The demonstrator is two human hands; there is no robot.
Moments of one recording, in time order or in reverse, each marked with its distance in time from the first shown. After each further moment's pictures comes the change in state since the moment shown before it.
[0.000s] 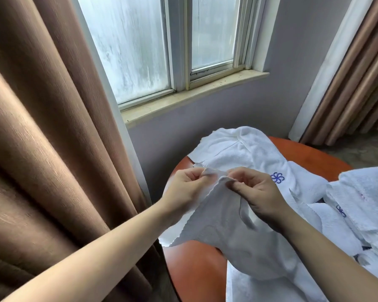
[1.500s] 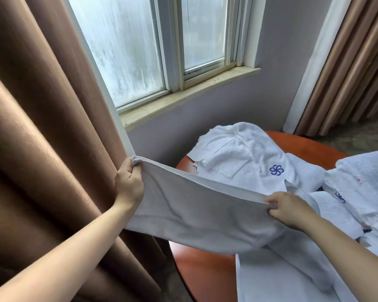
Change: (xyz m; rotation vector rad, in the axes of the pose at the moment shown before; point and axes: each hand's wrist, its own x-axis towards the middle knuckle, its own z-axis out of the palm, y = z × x) left_hand 0.023 -0.036 -0.117 0.374 0.692 0.372; right_hand -0.012 0.083 -0.073 -1.175 -0.103 0.346
